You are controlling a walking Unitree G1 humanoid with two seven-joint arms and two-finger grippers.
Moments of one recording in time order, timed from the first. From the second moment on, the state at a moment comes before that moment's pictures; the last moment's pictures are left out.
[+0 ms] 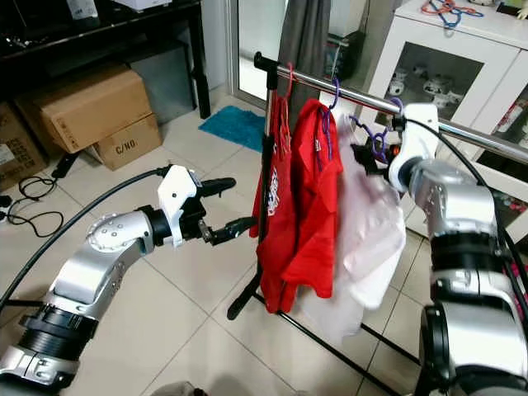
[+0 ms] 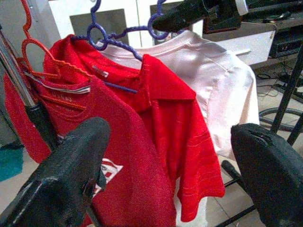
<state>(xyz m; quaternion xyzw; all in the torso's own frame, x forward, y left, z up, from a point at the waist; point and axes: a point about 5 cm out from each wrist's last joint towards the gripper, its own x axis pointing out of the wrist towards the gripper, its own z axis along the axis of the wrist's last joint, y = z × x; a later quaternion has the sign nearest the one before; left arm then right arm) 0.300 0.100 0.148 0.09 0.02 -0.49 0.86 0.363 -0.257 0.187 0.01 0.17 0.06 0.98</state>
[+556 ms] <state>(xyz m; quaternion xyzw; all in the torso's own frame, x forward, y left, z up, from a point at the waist) 0.293 0.098 0.148 0.08 0.04 -0.53 0.84 0.365 -0.261 0.172 0.05 0.19 0.04 0.98</state>
